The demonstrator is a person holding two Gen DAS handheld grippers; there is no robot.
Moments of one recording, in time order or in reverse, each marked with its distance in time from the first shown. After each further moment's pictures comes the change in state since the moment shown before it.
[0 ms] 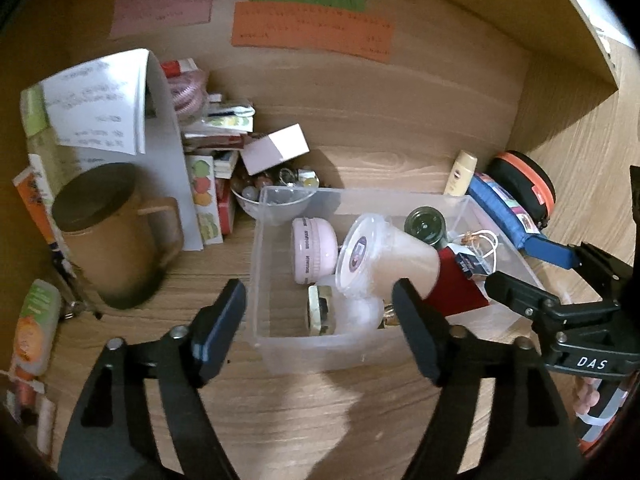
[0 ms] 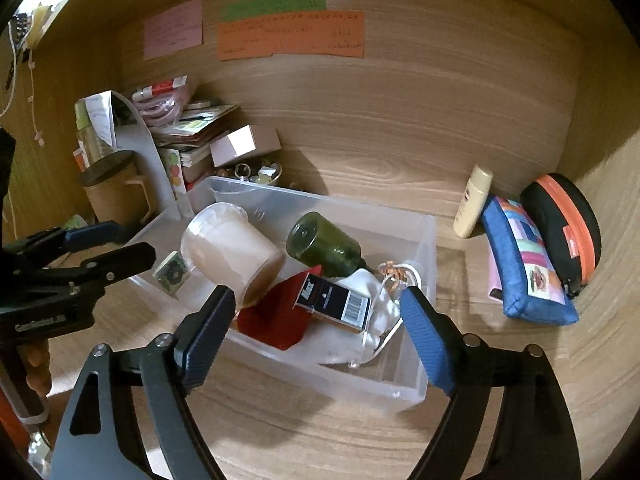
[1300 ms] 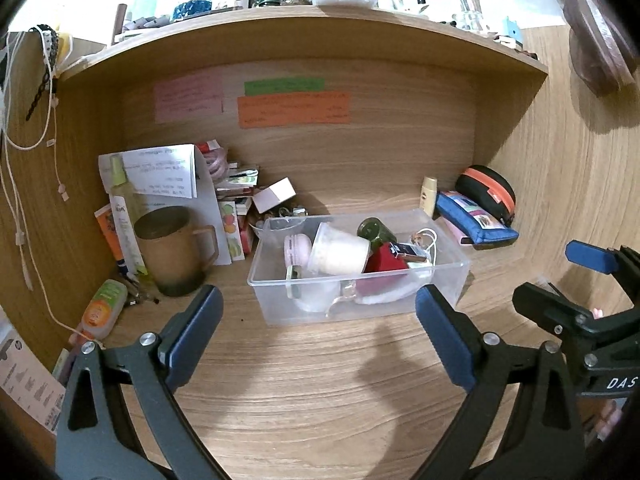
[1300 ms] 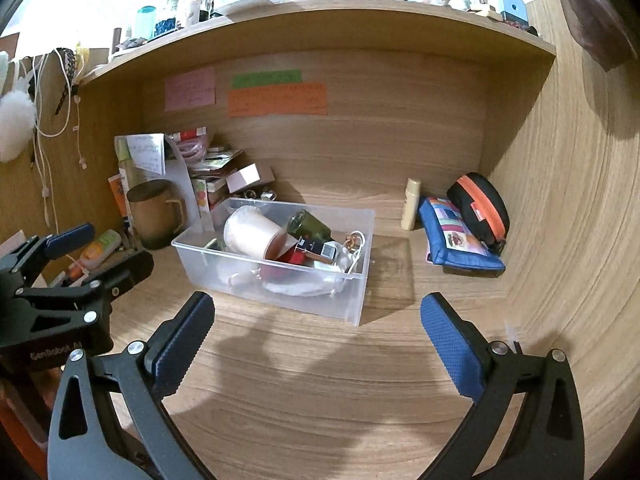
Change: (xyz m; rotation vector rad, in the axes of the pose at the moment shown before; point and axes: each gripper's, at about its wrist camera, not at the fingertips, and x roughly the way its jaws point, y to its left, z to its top) left arm -0.119 -0.074 -0.058 0.095 -0.211 0.126; right arm -0.138 0.011 -0.069 0.059 -0.179 -0.088
